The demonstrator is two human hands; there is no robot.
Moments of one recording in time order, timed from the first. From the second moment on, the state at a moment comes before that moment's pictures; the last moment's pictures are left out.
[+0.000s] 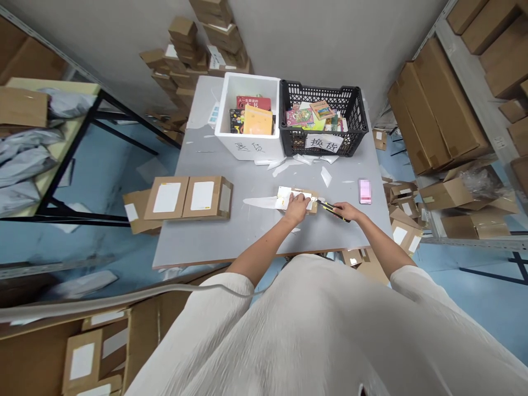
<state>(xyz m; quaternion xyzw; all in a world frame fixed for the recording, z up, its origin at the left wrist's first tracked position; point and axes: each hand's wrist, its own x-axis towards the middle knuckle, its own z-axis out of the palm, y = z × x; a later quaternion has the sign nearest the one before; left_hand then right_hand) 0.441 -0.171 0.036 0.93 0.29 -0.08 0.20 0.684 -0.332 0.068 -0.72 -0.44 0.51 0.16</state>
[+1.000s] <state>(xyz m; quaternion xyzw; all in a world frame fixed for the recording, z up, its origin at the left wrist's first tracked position) 0.437 -0.174 0.031 0.94 0.27 -0.04 0.19 0.678 -0.343 0.055 -0.70 -0.41 0.54 0.22</state>
